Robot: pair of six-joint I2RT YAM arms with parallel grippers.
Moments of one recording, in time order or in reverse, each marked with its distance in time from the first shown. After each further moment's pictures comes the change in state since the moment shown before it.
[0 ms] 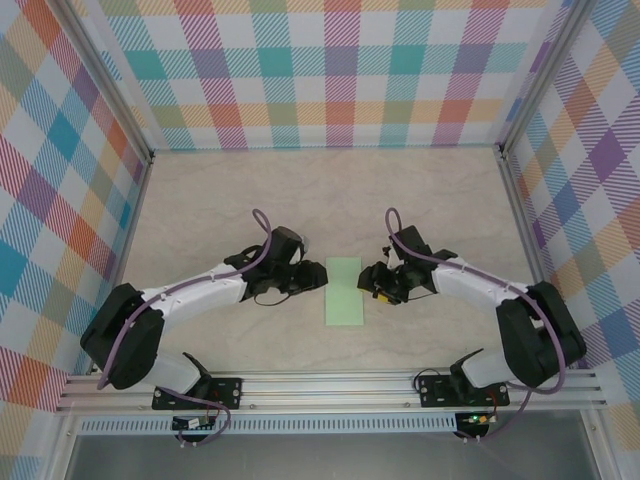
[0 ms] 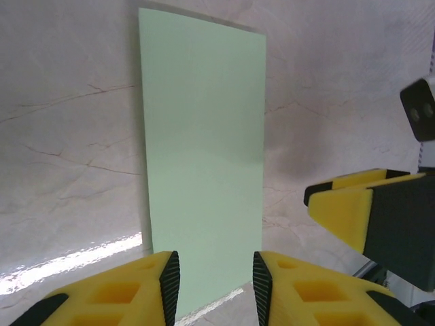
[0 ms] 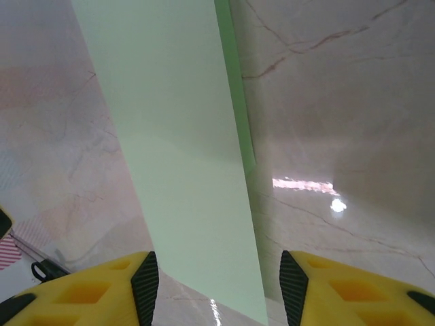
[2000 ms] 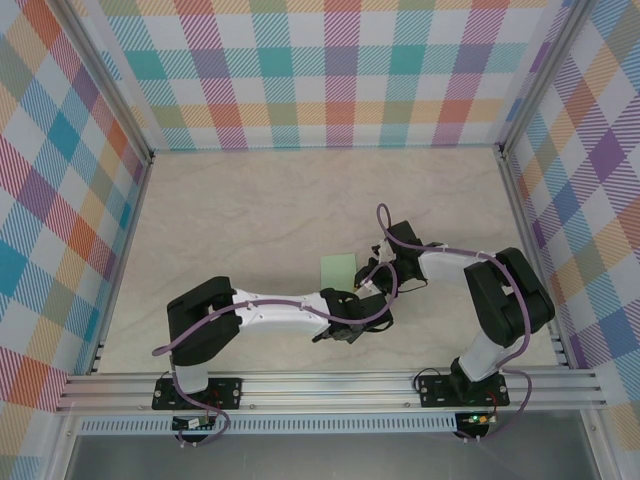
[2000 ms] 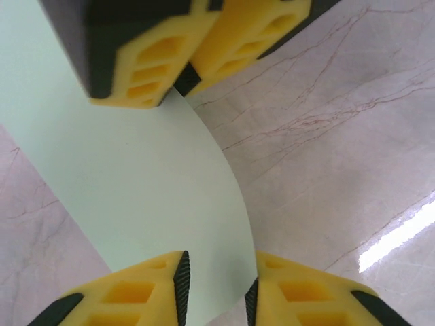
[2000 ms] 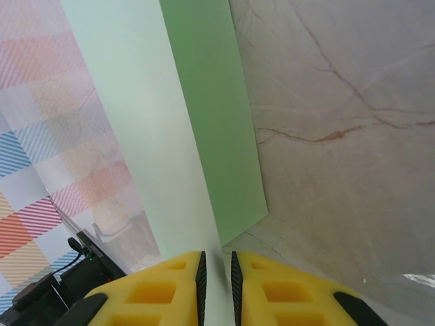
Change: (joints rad) left arm -0.543 0.401 0.384 -0.390 -0.738 0.478; right arm -0.056 0.230 0.058 0.122 -0.199 -0.045
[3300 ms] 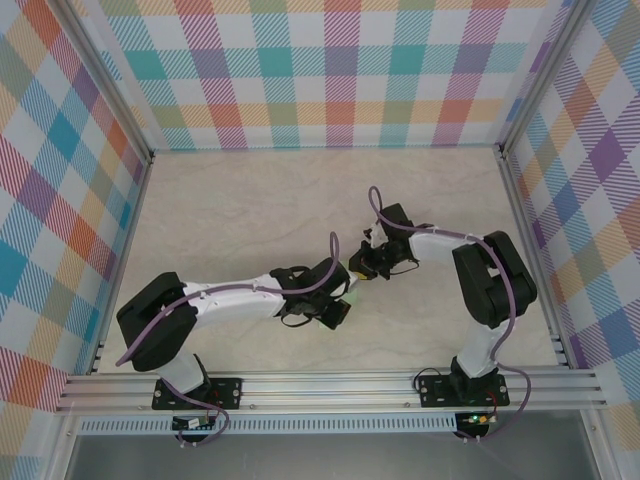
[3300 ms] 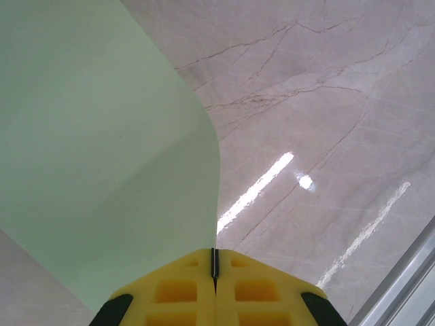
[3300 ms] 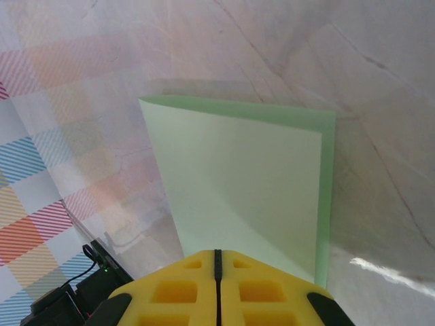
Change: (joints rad) left arm 0.270 -0.229 -0.261 0.249 0.599 0.005; right arm -0.004 0.159 0.217 -0.073 -0.024 -0.060
